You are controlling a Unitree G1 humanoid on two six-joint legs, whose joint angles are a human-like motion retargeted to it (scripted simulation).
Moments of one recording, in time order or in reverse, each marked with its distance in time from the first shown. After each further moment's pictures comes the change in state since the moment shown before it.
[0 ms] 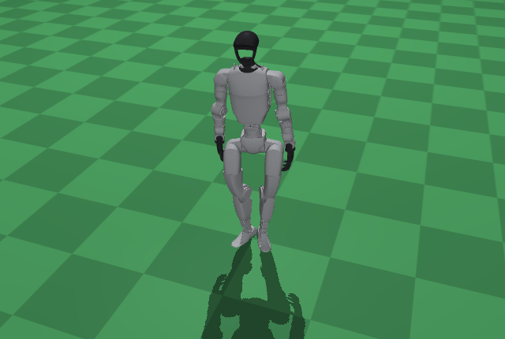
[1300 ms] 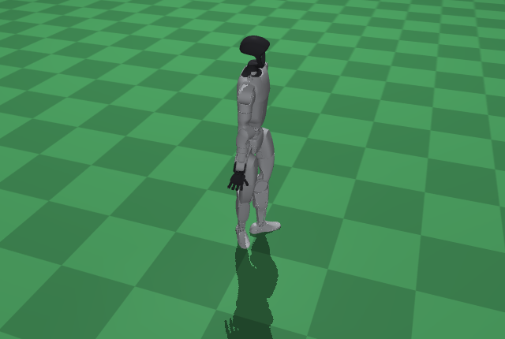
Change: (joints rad) left arm 0.027 -0.026 0.084 0.068 -0.119 -0.012 0.016; right arm -0.020 -0.088 -0.053 -0.027 -0.060 0.041 -0.022; waist 0.199 -0.030 0.003; left_leg -0.080 0.038 0.397 -0.032 0.121 -0.030; right_leg 0.096 -0.048 -0.482 -0.028 -0.115 0.126
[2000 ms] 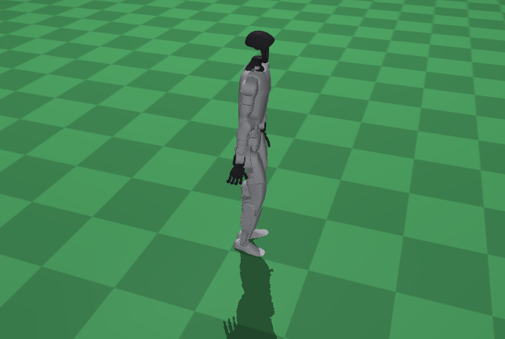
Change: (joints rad) left arm -0.076 0.024 -0.048 -0.111 0.026 -0.020 -0.054; right arm 0.013 0.089 0.112 -0.012 0.019 -0.064 -0.014; waist -0.147 0.010 0.065; left_leg 0.076 0.007 -0.218 0.026 -0.133 0.051; right_leg -0.252 0.037 0.713 0.289 0.010 -0.052
